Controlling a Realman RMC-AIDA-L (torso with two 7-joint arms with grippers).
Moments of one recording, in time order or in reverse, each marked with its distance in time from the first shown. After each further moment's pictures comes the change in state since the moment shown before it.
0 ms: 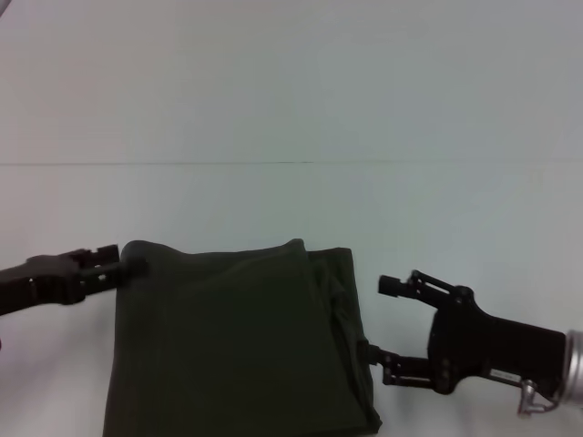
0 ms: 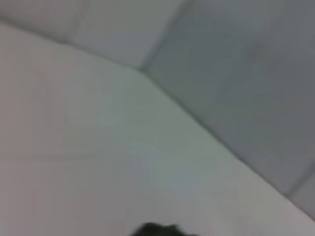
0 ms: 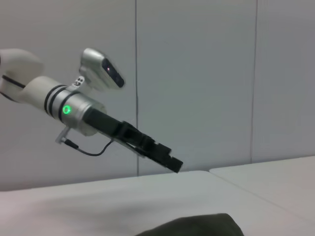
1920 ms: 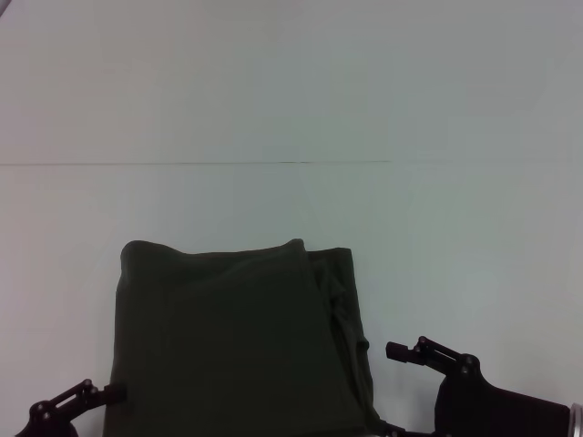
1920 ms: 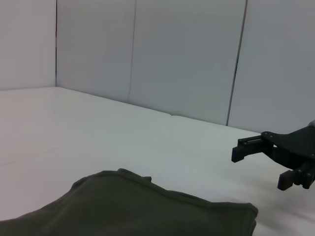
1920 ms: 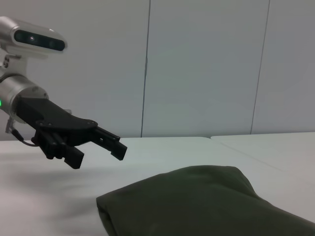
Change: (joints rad) left arm 0.267 -0.077 -0.028 -0.103 0.030 0.187 0.826; right arm -0.094 0.001 -0.076 0.099 0.021 0.065 -0.223
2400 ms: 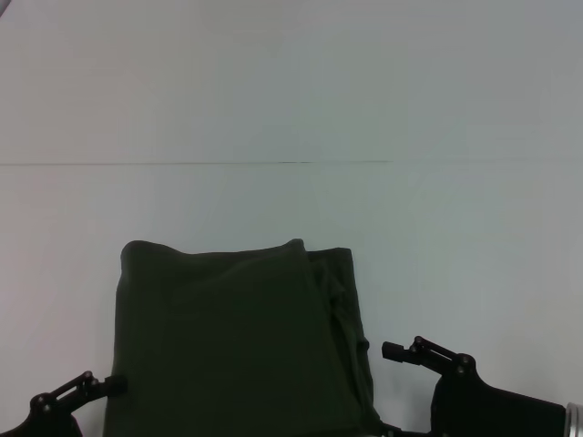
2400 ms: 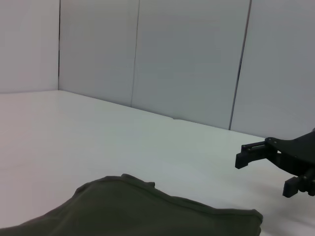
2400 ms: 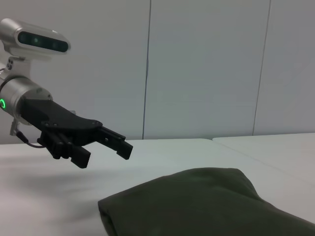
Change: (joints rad) left arm -0.007 0.000 -0.001 -0.001 -0.013 -0.001 -0.005; right arm 0.009 0.000 0.003 0.015 0.000 0.002 0.000
